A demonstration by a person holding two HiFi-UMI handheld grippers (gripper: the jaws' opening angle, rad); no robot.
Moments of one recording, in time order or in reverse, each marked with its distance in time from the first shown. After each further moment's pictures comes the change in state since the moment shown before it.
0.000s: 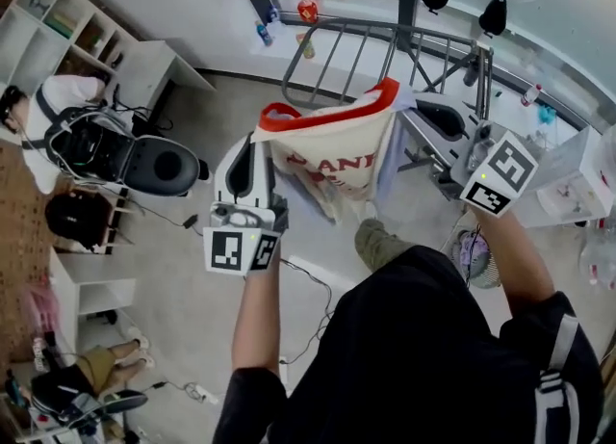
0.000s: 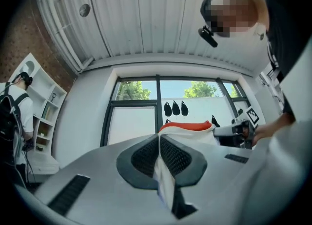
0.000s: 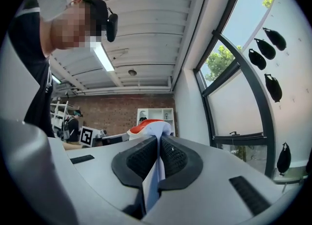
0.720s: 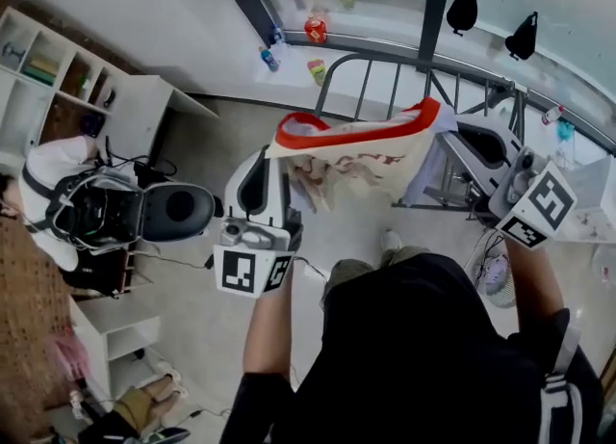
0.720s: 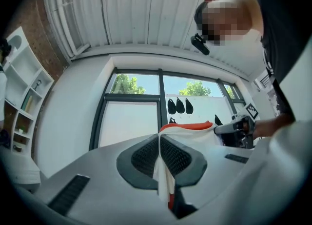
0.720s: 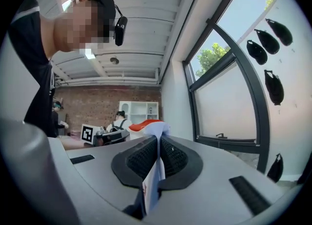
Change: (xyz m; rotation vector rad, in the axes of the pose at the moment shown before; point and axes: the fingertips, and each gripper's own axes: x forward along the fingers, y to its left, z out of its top) left arm 0.185 0.140 -0.021 -0.021 -0.005 -0.117; right arm 0.133 -0.152 0.020 -0.024 0.088 -0.137
